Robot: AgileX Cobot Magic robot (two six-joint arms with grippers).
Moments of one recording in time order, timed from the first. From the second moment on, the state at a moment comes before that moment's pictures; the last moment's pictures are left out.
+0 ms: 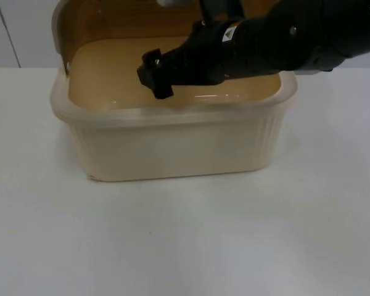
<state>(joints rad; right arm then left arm) 0.69 2.09 -1.38 0.27 -0.15 -0.29 0.17 1.10 -0.80 -0.64 0.17 0.60</state>
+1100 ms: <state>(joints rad) 0.45 1.25 -1.00 -0.01 0.43 0.13 0.17 1.10 -0.80 -0.63 0.20 0.60</state>
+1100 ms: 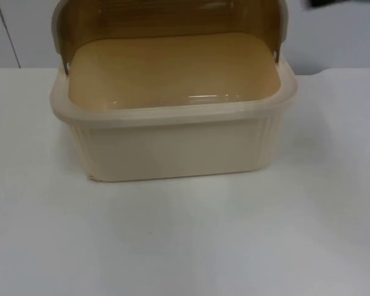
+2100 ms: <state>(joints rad) -0.10 1.00 -0.99 0.03 0.54 -0.07 0.16 1.10 -0.80 -0.63 0.20 0.60</state>
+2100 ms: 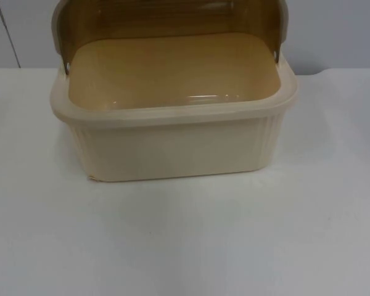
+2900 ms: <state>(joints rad) -0.10 1.00 -0.99 0.03 0.54 -0.06 -0.02 1.41 -1.28 -0.55 0.37 0.71</state>
